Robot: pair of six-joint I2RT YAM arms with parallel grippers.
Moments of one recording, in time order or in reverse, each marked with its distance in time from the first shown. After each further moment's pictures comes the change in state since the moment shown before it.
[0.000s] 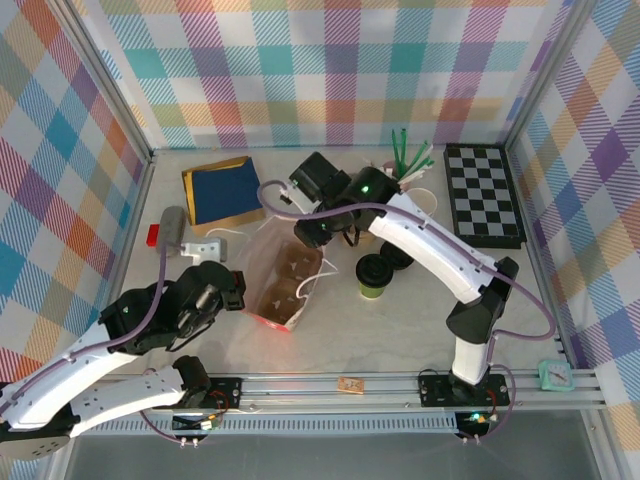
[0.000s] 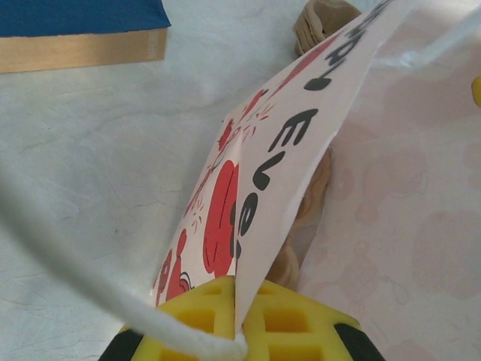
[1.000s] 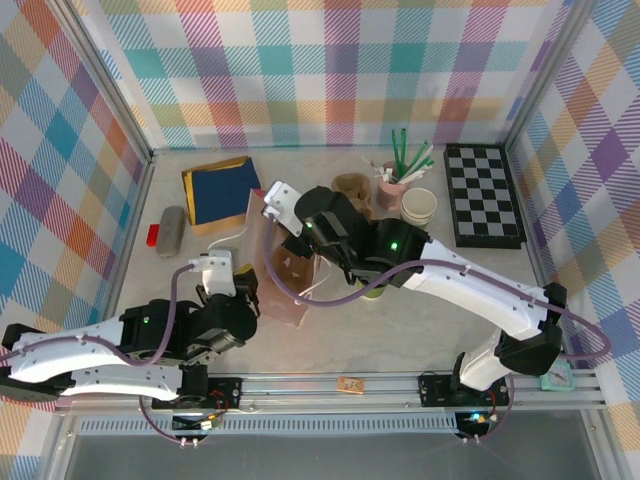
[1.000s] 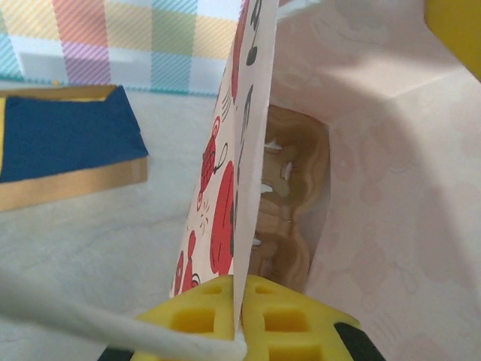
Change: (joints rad) left arm -0.466 0.078 0.011 0.075 -0.603 -0.089; right arm 0.212 -0.293 -0.315 0.584 0.319 -0.253
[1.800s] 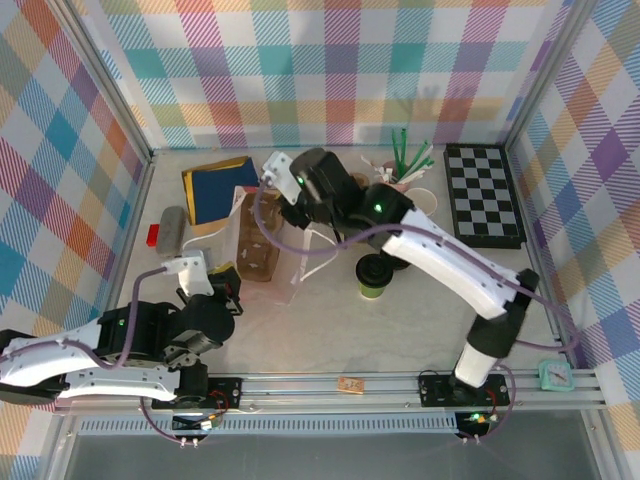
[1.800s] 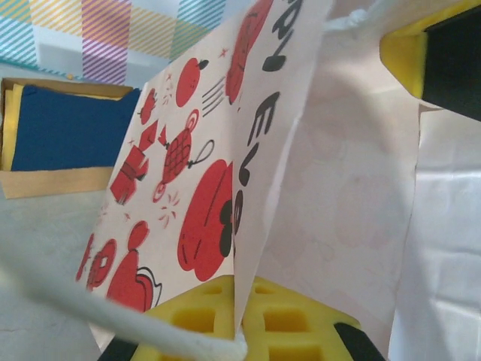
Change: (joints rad) left arm 0.027 -0.108 -0.003 -0.079 0.004 -0.100; right arm -0.168 0.213 0.264 -0.146 -0.189 0.034
